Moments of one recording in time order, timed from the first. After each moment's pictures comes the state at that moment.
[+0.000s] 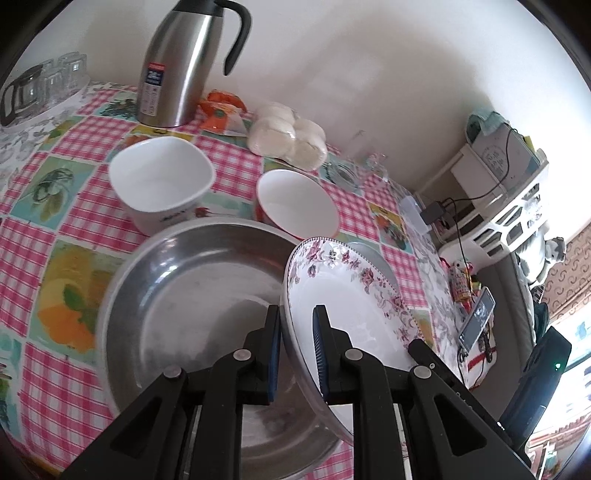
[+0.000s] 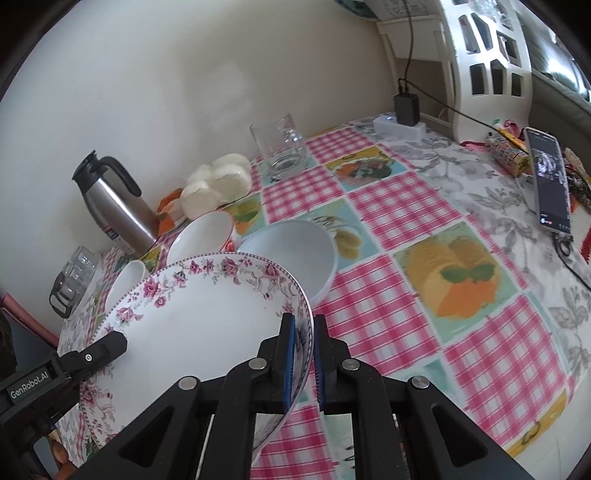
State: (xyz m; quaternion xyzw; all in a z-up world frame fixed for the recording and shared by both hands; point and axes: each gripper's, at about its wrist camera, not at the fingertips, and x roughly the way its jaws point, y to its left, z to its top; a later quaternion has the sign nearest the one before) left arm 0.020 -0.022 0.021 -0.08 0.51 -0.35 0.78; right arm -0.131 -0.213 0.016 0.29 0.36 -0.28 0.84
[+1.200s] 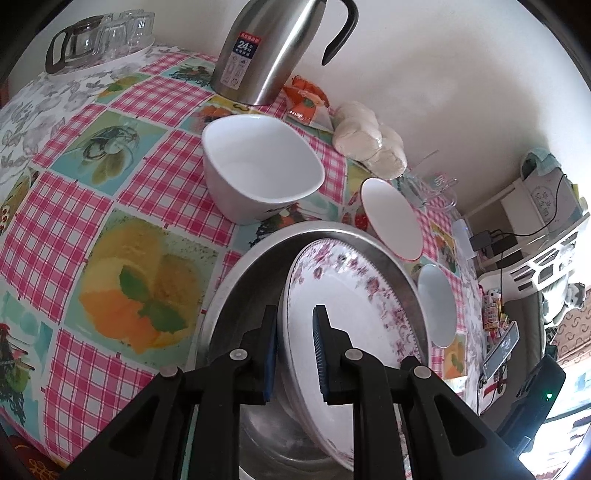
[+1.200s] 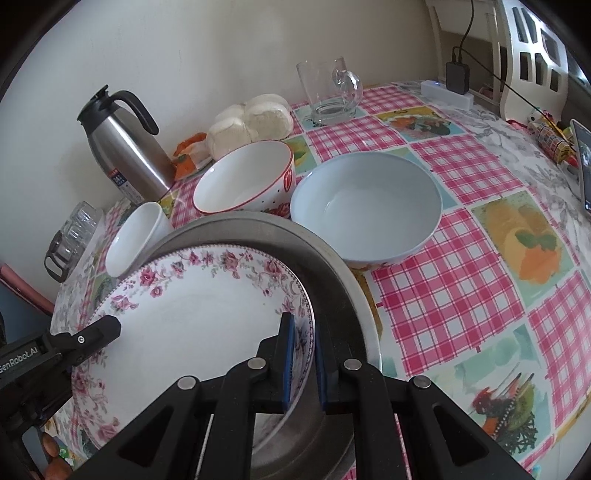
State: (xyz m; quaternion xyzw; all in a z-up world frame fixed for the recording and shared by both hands) left arm 0.060 0.028 -0.014 -0.11 0.56 -0.27 0.78; right arm -0.070 -0.166 -0.028 0.28 0.42 -0.25 0.83
